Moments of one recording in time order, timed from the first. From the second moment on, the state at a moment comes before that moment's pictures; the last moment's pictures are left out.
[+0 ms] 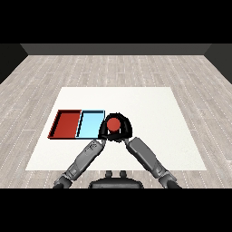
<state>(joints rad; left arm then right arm) -0.43 0.03 -0.53 -1.31 0.15 0.56 -0.19 -0.48 -0.02 0.53 -1.37 -0.37 -0.43 -0.37</state>
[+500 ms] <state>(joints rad) -0.43 0.02 -0.55 -1.31 0.16 0.59 -0.18 -0.47 -0.02 0.51 -1.41 -0.31 -0.38 -0.34</state>
